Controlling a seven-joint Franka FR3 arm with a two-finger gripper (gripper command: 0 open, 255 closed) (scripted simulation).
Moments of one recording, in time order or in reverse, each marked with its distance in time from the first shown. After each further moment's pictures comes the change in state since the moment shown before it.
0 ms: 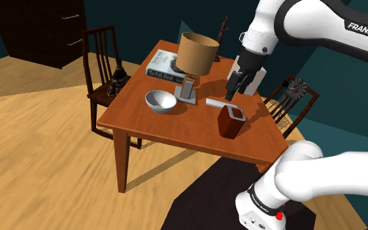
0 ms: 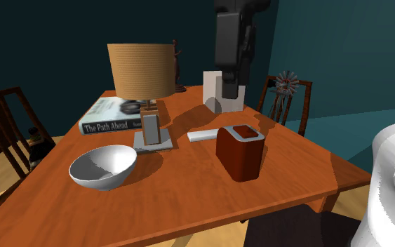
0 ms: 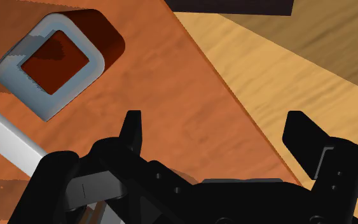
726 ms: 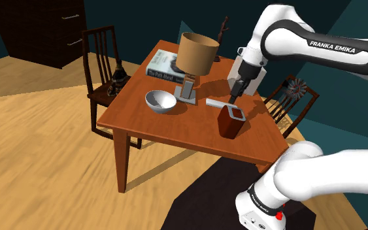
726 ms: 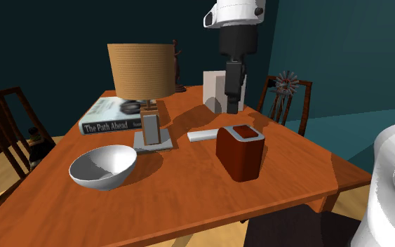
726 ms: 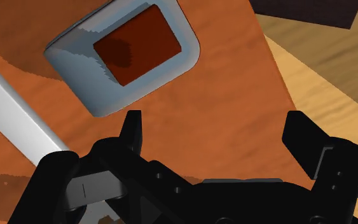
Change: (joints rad) arm -0.029 0.054 -0.202 -0.117 -0.132 0.183 -0.296
